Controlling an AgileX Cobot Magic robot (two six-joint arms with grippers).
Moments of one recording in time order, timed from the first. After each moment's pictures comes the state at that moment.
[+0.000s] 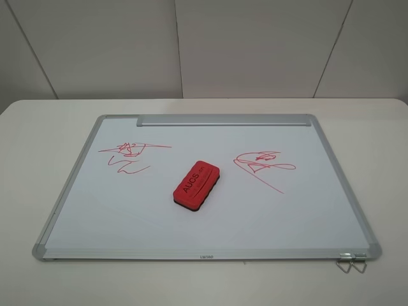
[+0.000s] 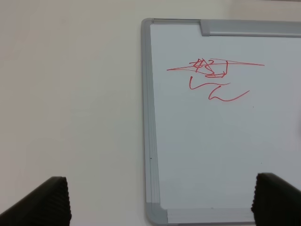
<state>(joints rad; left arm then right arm) -0.01 -0.01 -0.50 -0.08 1.06 0.02 0.01 -0.01 -0.52 0.00 1.06 -0.02</state>
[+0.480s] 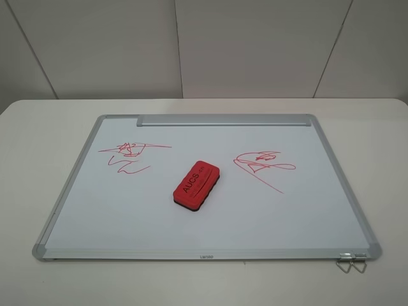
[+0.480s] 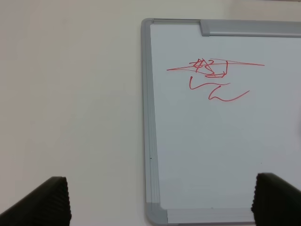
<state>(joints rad) -0.01 -0.01 -0.50 -0.08 1.06 0.02 0.01 -0.01 -0.52 0.00 1.06 -0.02</state>
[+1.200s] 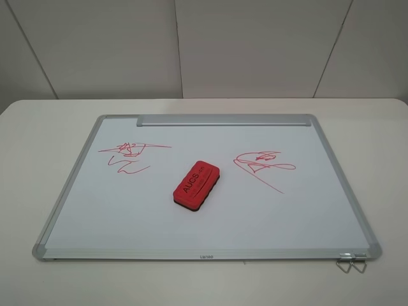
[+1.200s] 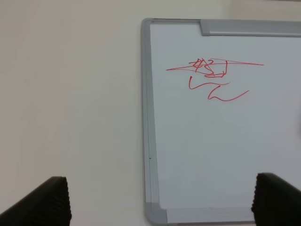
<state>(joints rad) -0.02 -0.01 -0.50 -0.08 1.06 0.02 0.01 -0.01 -0.52 0.00 1.06 -0.02</state>
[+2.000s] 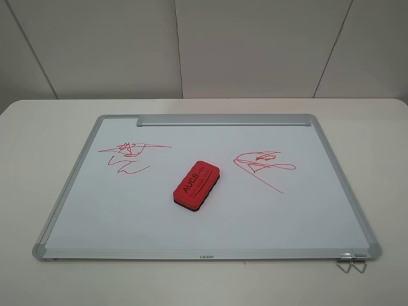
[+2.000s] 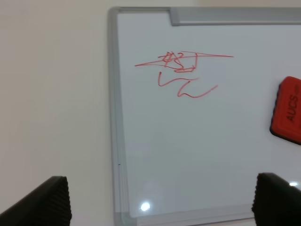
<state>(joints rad) -0.03 0.42 -0.63 -0.21 0.96 0.13 0.01 -0.01 -0.52 0.00 1.06 -0.02</state>
